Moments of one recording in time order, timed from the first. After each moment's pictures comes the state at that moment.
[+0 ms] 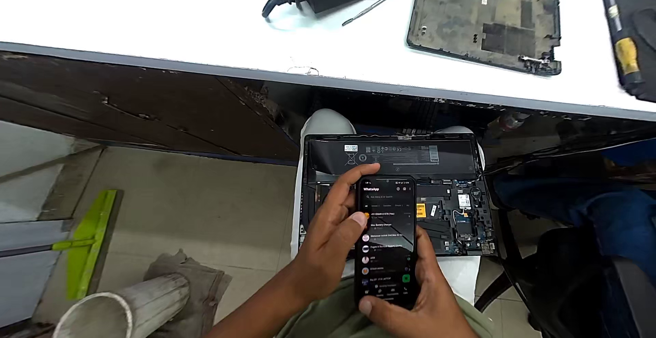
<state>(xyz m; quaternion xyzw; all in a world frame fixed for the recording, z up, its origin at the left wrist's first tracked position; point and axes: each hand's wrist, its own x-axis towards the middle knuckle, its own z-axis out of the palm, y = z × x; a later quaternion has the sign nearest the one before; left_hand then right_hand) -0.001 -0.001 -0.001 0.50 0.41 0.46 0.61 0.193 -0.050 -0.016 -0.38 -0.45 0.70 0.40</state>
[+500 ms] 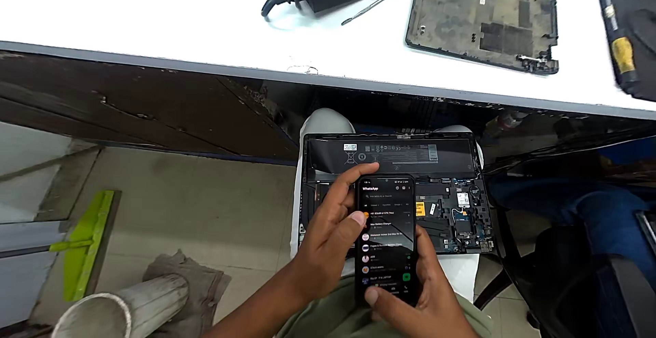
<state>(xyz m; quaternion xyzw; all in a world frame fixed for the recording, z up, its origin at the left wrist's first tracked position) -0.001 -0.003 -0.001 0.50 0.41 0.46 0.61 0.194 -0.051 -0.010 -0.39 -0.43 0.72 0.39</state>
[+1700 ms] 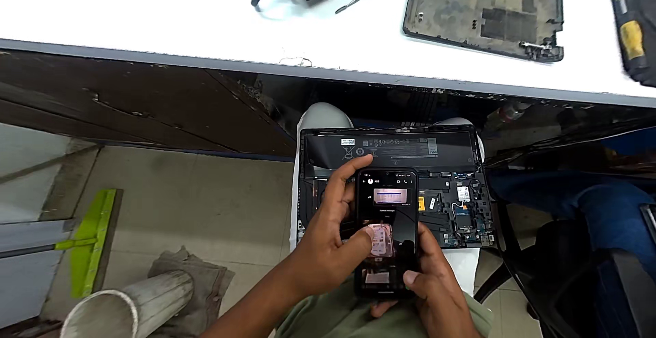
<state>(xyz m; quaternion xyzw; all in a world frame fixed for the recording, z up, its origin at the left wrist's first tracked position) 0.000 -0.004 -0.002 0.51 0.42 0.43 0.61 0.203 -0.054 -0.018 -0.33 -0.35 0.77 0.43</state>
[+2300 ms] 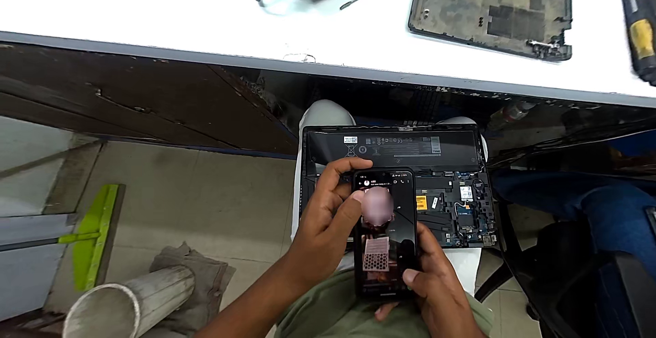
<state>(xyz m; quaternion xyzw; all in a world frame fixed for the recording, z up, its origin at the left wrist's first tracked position) 0.001 -0.001 0.005 0.48 0.46 0.48 0.57 0.203 -0.052 -0.016 -0.33 -0.35 0.77 0.41</state>
